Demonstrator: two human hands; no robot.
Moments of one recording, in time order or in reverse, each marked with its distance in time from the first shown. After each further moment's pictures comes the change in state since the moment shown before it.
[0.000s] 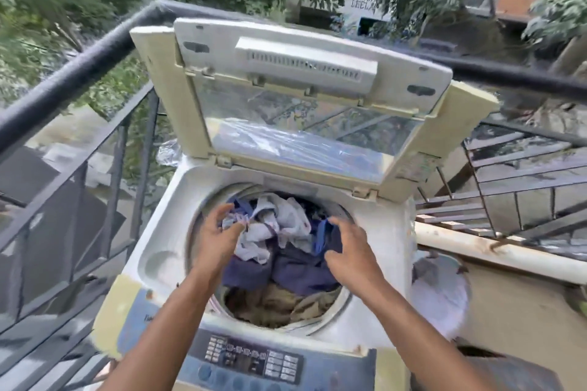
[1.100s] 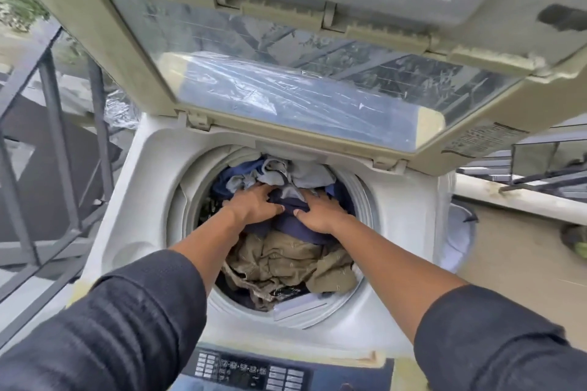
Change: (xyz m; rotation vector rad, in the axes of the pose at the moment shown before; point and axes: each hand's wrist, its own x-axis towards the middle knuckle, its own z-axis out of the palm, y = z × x) left_hand 0.135 -0.069 0.085 1.204 -0.760 -0.103; right_hand 0.176 0.055 0.104 -0.433 -0.525 0.173
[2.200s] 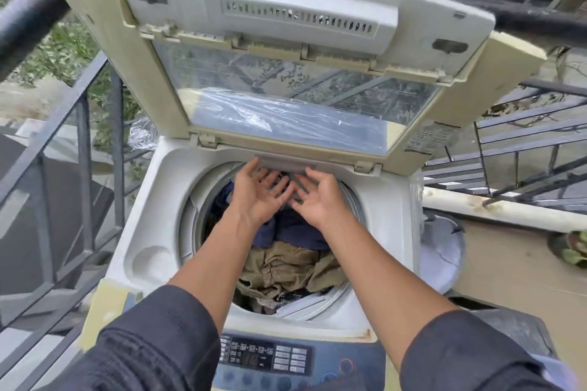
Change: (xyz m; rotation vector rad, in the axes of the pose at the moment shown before) left_hand -0.059 0.048 -0.025 -2.173 -0.066 0.071; right_hand -0.077 -0.046 -0.040 2.090 0.010 -0.118
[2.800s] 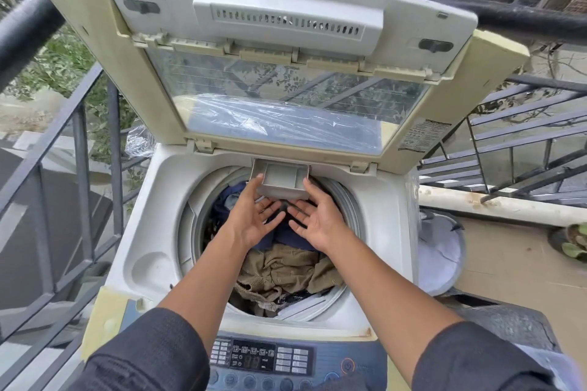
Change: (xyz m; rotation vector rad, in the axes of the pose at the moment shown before) left_hand -0.018 -0.012 -0.027 0.359 0.081 0.001; right_hand -0.014 0.021 -0.034 -0.232 0.044 0.004
